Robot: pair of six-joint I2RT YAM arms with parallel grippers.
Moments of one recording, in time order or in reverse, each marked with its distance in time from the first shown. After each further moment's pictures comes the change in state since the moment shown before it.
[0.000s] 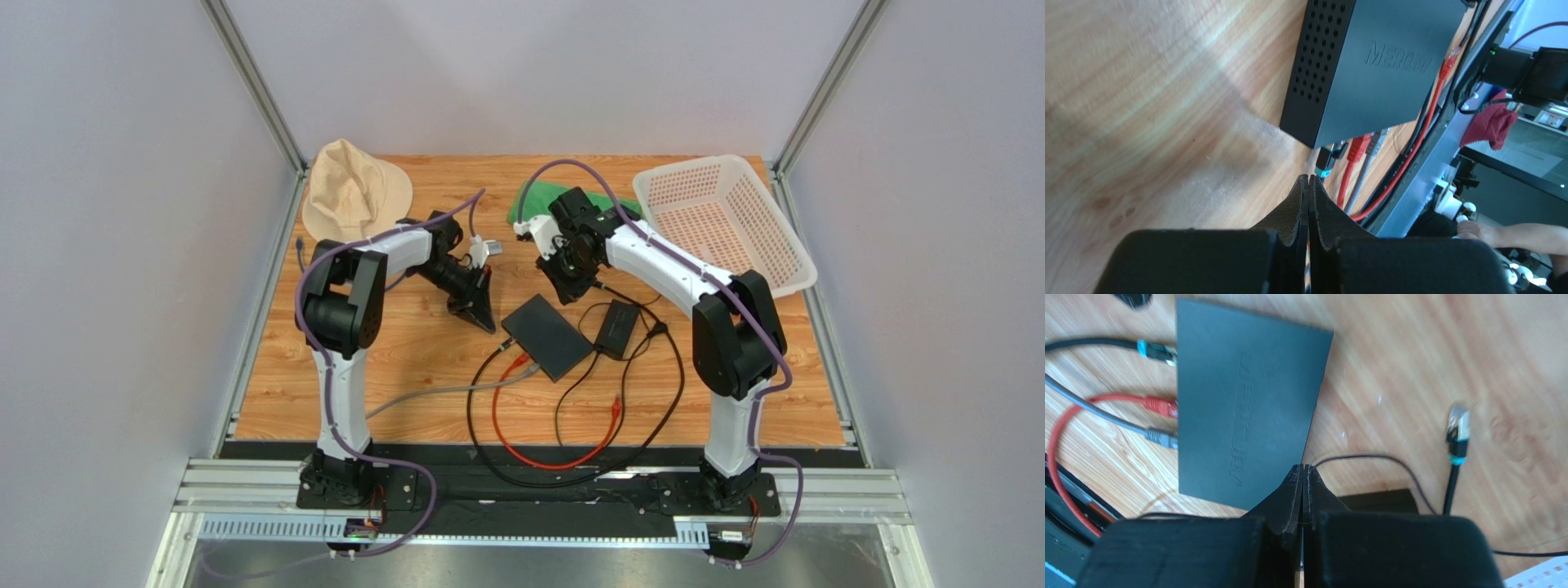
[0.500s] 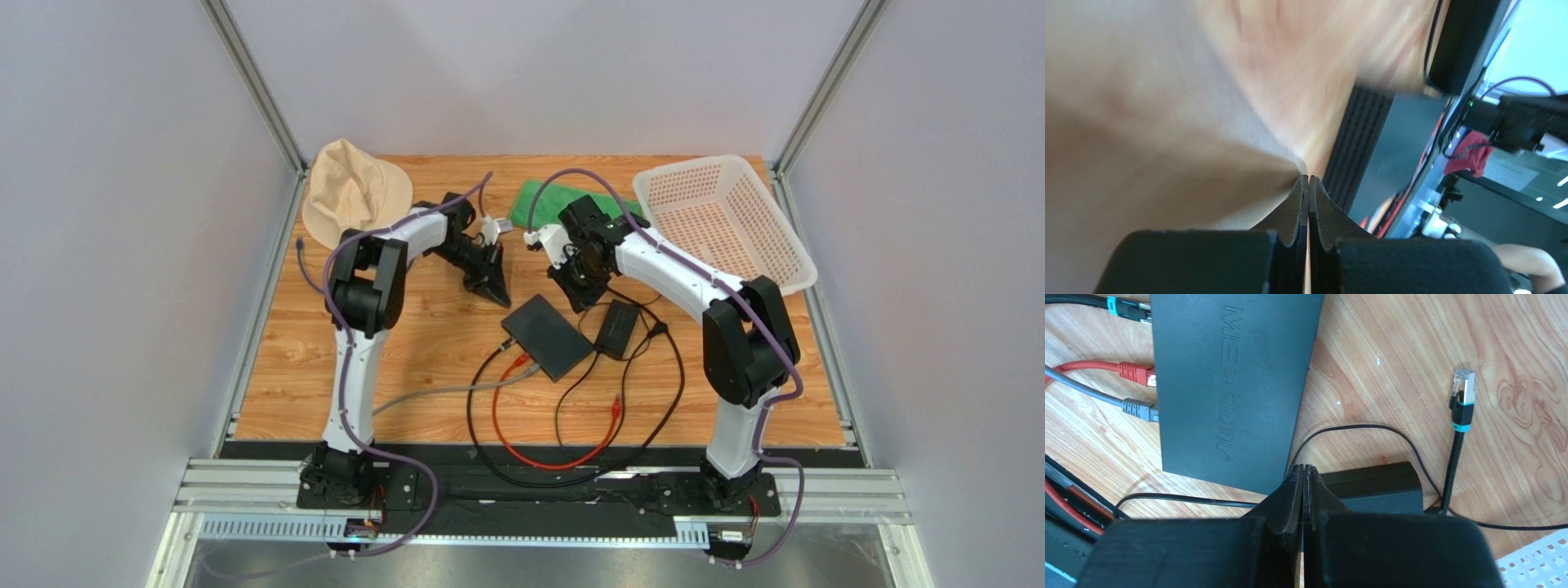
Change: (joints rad) left arm -0.015 0.222 0.286 0.010 0.024 -0.097; right arm -0.016 -0.064 -0.119 0.003 0.026 -0.023
